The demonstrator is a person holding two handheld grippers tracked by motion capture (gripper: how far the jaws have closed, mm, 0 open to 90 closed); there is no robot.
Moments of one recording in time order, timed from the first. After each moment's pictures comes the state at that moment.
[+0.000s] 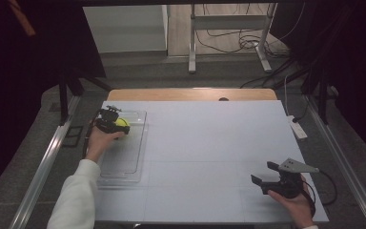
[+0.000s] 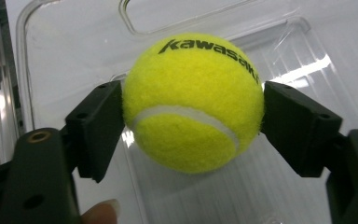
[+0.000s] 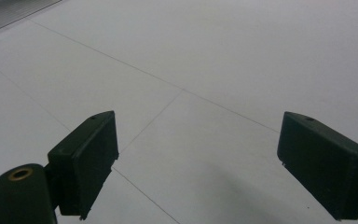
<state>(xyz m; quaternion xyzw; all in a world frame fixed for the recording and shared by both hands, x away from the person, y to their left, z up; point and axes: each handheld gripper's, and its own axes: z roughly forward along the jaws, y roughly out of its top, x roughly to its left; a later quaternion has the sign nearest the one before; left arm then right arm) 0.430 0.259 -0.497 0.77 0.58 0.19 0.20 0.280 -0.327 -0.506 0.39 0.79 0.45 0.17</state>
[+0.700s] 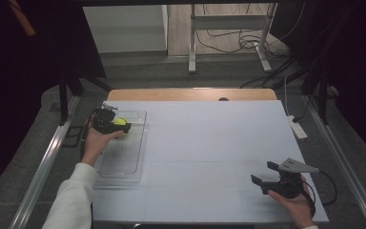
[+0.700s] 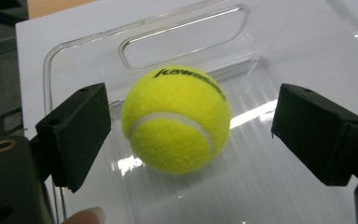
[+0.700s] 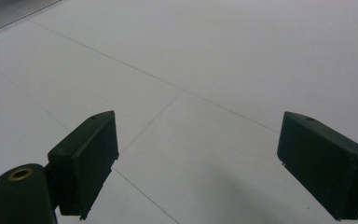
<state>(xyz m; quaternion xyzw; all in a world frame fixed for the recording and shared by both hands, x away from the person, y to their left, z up) 0.411 0.262 -0.480 0.75 0.56 0.21 0.29 0.280 -0.327 -0.506 0.39 0.79 0.45 0.17</state>
